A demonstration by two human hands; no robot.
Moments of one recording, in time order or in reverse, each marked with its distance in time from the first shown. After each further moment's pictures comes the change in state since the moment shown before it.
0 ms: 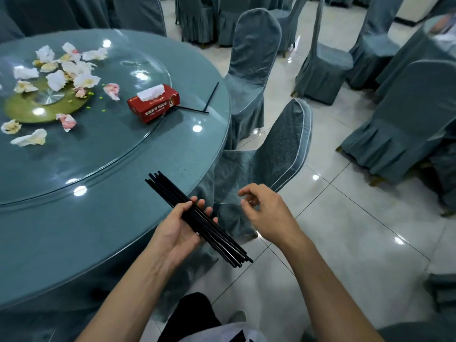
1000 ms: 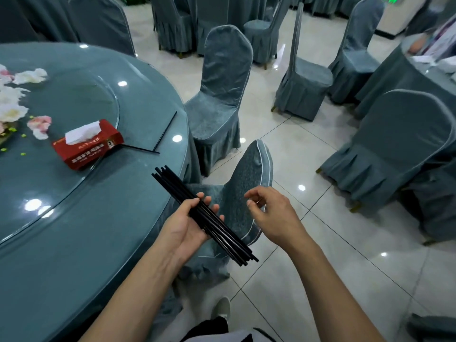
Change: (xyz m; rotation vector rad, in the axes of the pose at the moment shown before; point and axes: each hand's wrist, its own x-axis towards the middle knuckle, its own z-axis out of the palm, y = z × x) left_hand 0.207 -0.009 0.231 -0.006 -0.072 -0.039; right_hand 0.206 0.131 -0.163 0.002 0.047 0.073
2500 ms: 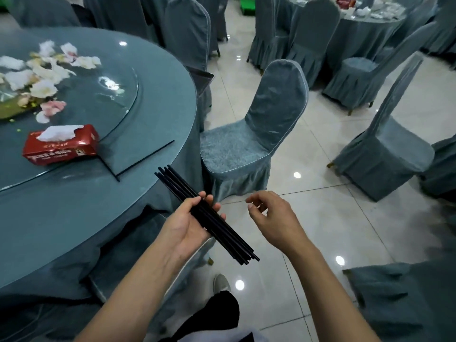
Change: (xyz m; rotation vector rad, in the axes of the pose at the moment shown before) left_hand 0.307 -0.006 0.267 -0.309 0.196 0.342; right_hand 0.416 0.154 -0.174 -0.036 -0.364 -0.331
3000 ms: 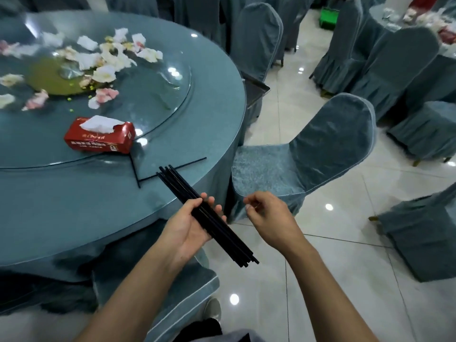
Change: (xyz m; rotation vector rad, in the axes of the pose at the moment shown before) left_hand 0.082 0.076 0.028 -0.190 0.145 0.196; right_hand 0.190 -0.031 0.017 -0.078 -0.250 -0.236
